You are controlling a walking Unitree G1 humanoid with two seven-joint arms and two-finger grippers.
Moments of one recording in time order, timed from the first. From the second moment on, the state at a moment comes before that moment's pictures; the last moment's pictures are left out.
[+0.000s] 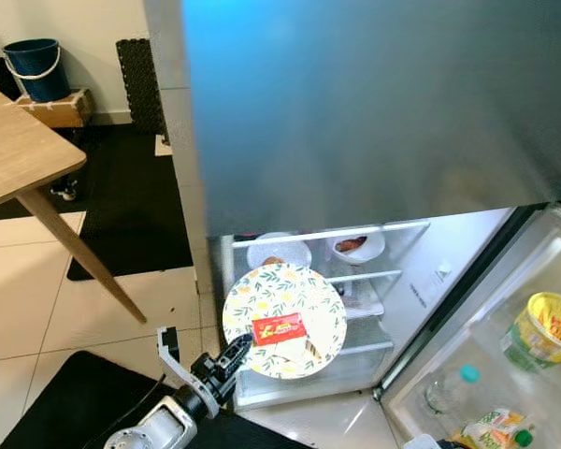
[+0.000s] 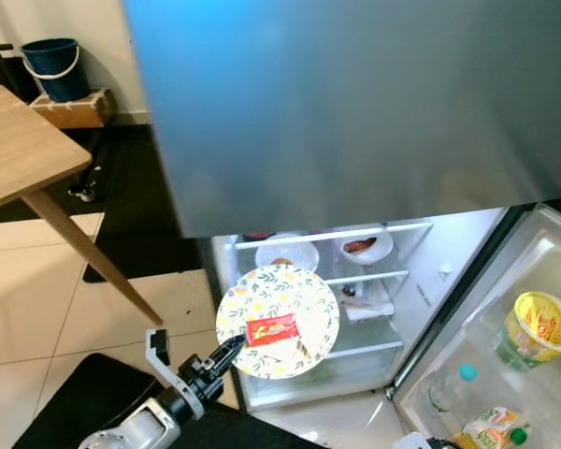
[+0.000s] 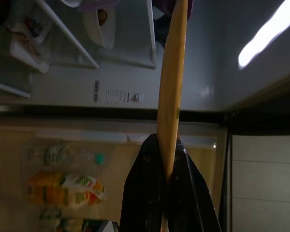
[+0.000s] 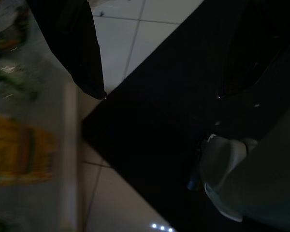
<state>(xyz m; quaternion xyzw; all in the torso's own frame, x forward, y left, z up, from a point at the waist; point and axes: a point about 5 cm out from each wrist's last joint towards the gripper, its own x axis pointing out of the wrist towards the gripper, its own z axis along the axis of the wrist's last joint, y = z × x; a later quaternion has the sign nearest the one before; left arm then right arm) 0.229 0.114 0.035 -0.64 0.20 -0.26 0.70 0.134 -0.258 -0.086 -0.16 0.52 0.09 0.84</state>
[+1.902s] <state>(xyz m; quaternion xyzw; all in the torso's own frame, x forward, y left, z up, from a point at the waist) 0.230 0.118 0.022 -0.63 0.22 -0.23 0.71 0.230 -0.197 -0.033 -0.09 0.31 0.32 0.89</state>
